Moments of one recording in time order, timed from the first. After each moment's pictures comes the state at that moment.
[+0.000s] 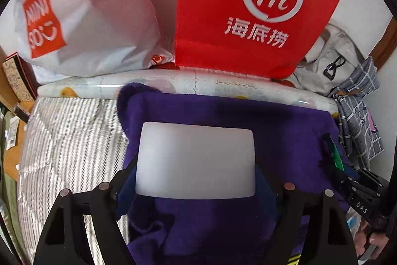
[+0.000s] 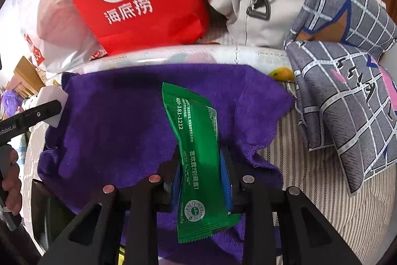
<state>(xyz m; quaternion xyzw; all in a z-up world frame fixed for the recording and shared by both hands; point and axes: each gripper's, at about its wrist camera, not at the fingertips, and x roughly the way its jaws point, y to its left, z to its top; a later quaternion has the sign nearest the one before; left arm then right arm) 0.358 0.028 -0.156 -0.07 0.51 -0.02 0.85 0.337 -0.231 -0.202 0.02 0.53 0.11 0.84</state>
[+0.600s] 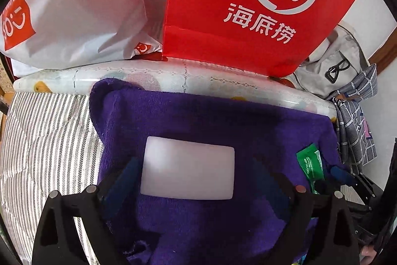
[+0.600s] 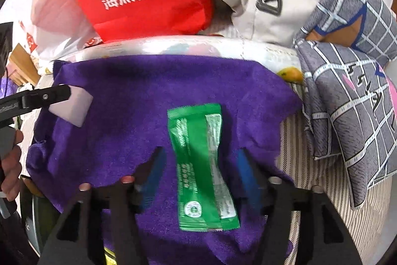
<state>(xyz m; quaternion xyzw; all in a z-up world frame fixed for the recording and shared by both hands) 0.381 0.024 -0.174 -0.10 0.54 -0.05 0.84 0.346 -0.212 -0.207 -0.02 0.53 0.11 0.84</state>
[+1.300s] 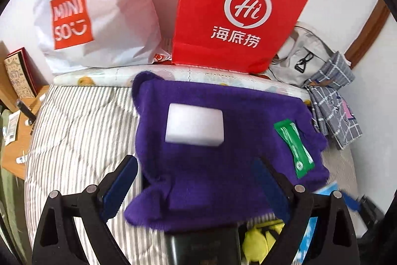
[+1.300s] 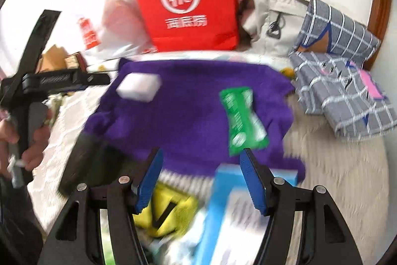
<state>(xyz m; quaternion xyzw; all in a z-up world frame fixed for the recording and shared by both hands) 0.284 0.050 -0.113 -0.08 0.49 -0.06 0.86 0.192 -0.197 -0.145 0.01 0.46 0.17 0.87</state>
